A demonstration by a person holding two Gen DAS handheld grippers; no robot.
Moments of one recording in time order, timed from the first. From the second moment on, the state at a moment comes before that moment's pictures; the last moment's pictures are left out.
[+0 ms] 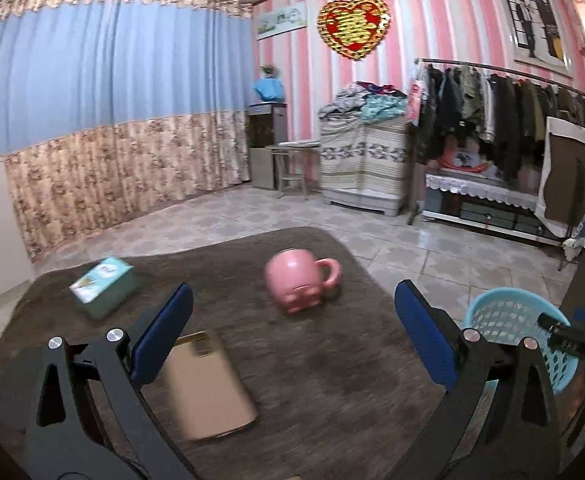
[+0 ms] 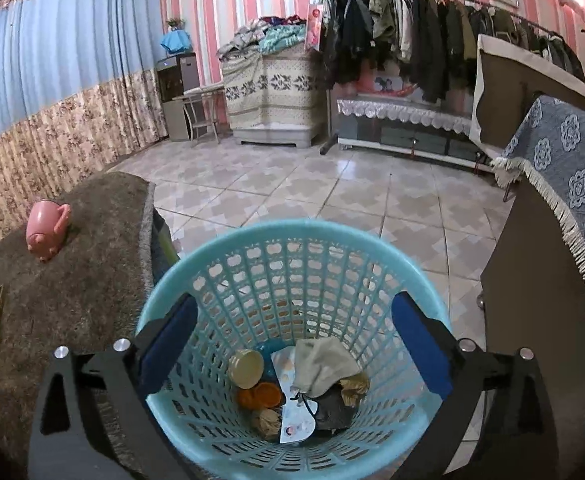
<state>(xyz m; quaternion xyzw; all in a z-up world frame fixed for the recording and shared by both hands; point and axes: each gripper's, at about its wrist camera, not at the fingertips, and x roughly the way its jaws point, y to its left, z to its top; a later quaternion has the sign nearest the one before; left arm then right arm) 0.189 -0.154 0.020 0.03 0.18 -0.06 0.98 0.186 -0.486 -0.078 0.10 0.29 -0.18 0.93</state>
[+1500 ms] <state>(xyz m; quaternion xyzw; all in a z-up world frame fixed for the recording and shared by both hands) 0.037 -0.060 -0.041 -0.01 0.19 -0.03 0.98 0.045 -0.285 -0.051 0.04 0.18 -0.04 0.98</state>
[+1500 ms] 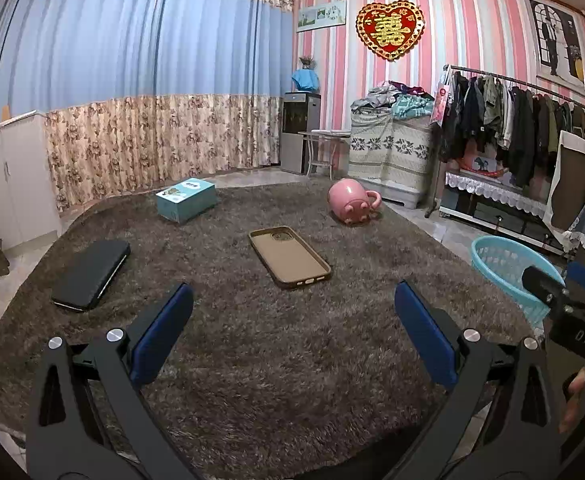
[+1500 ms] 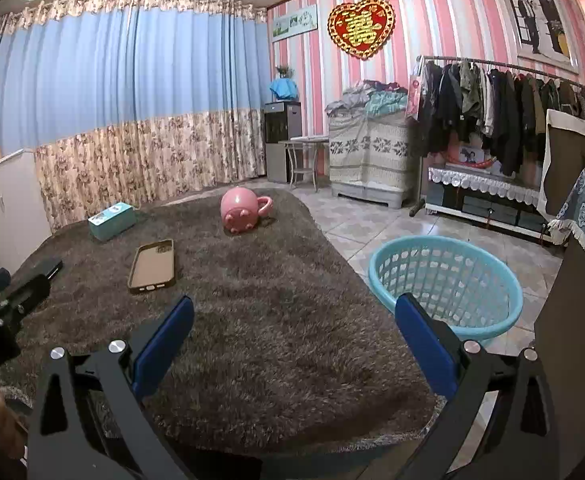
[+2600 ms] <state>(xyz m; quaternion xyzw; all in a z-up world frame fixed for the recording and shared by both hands) 0.021 -0.062 -0.037 0.01 0.16 -0.03 0.99 0.041 -0.281 -0.046 0.03 0.17 -0.04 0.98</state>
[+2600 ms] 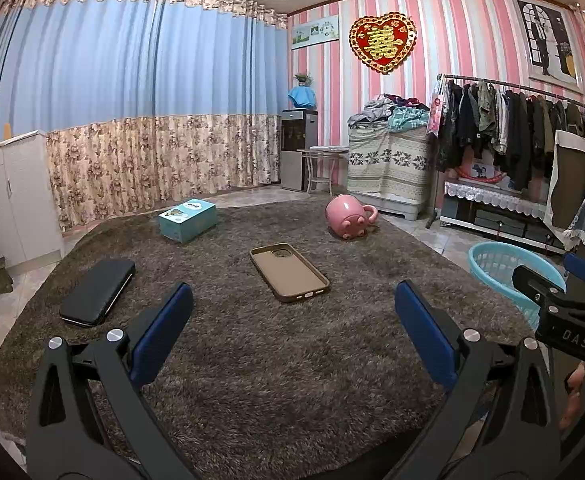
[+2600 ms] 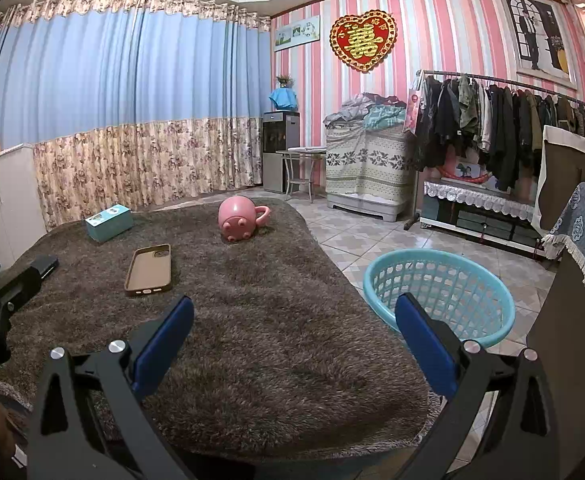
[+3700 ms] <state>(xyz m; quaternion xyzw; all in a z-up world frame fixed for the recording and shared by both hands) 0.020 -0.062 -0.038 0.00 0.16 -0.03 0.99 0.041 -0.281 -0.048 0.03 0.17 -0.04 0.98</state>
